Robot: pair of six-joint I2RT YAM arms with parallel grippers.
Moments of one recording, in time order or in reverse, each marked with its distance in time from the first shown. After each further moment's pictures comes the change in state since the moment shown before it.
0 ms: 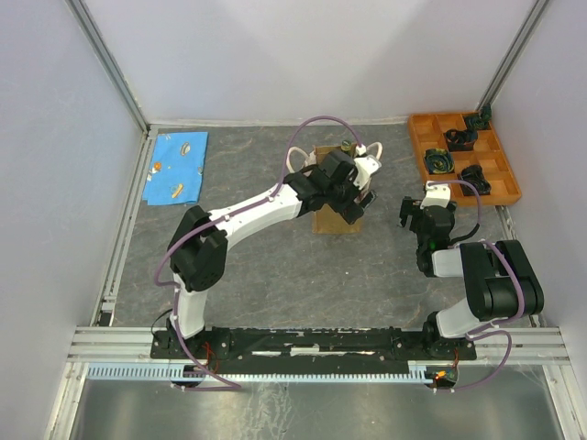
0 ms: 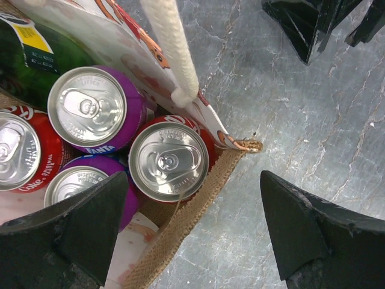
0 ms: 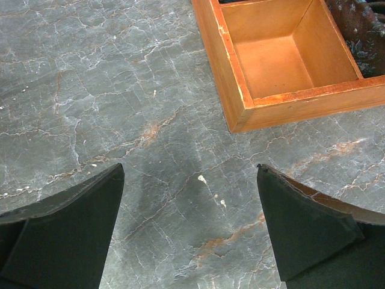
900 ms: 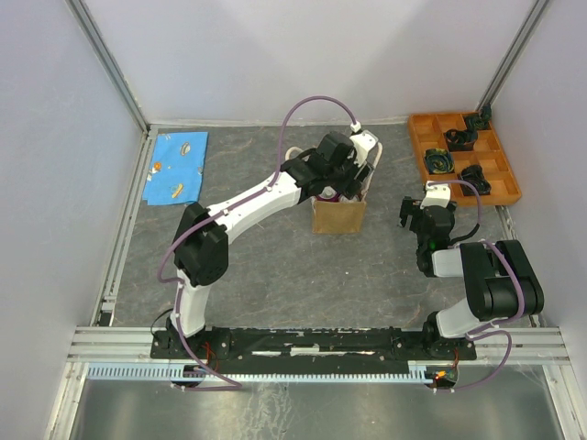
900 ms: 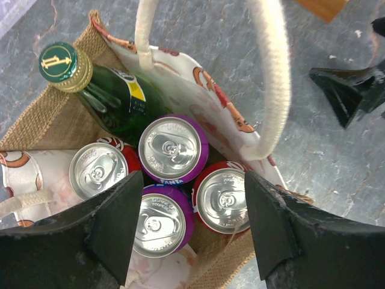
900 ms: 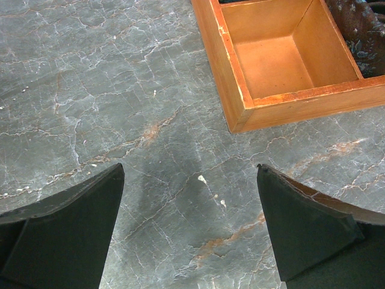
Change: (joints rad) left arm 0.039 0.045 0.154 -0.001 -0.107 -0.024; right arm 0.000 0.000 0.000 0.000 0.000 0.000
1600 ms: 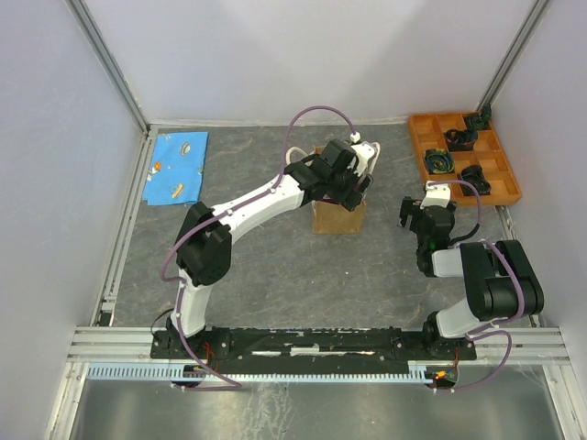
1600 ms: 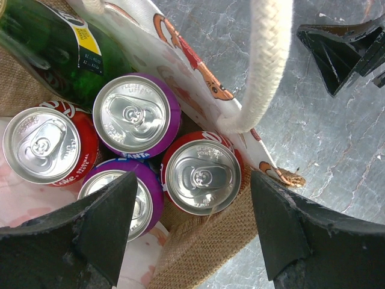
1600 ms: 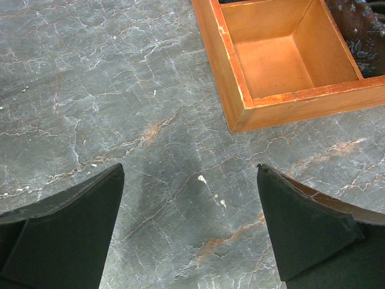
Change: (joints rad) left arm -0.010 0.018 -0.019 -0.085 0.053 -0.084; right arm 0.000 0.000 0.000 0.000 0.000 0.000
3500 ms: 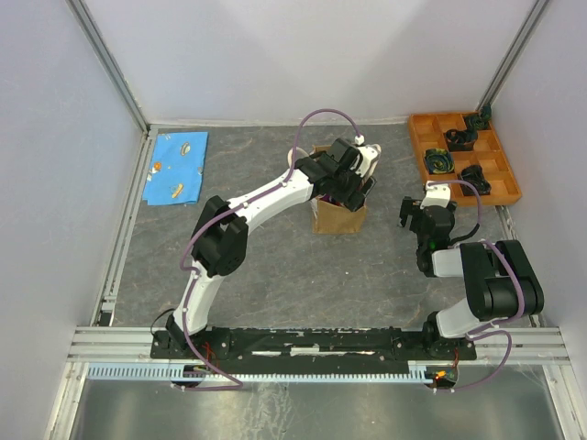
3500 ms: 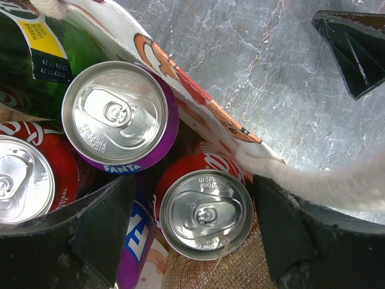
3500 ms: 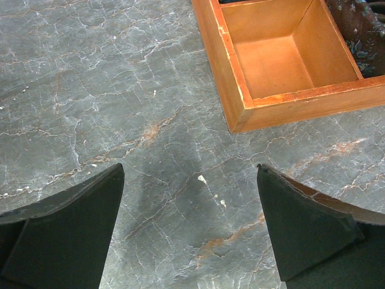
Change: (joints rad) left arm 0.027 0.154 0.140 -0.089 0.065 0.022; right arm 0.000 0.000 0.000 0.000 0.000 0.000
